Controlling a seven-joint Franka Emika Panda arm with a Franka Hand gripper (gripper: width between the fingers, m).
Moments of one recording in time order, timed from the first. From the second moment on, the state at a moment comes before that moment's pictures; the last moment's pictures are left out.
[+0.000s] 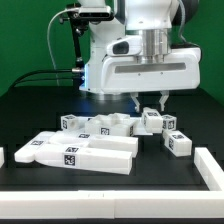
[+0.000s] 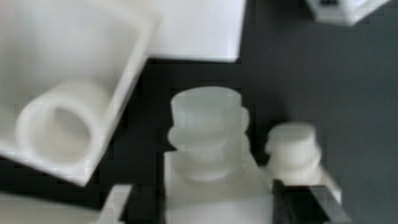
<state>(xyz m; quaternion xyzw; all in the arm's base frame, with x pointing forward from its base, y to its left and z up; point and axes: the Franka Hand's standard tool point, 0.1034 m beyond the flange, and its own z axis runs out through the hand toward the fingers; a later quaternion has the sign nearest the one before) 0.402 0.071 0.052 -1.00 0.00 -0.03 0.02</state>
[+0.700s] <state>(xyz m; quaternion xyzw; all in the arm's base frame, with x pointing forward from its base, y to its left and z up) 0.395 0.062 0.027 -1.00 0.02 -0.02 0.02</state>
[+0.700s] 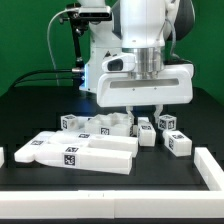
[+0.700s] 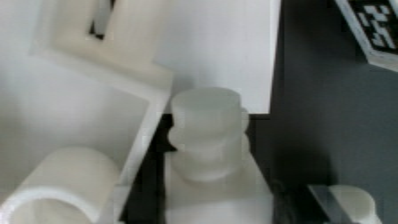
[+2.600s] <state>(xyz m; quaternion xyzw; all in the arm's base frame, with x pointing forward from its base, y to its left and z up) 0.464 -0.031 0.062 -0.87 -0.49 0.01 0.04</state>
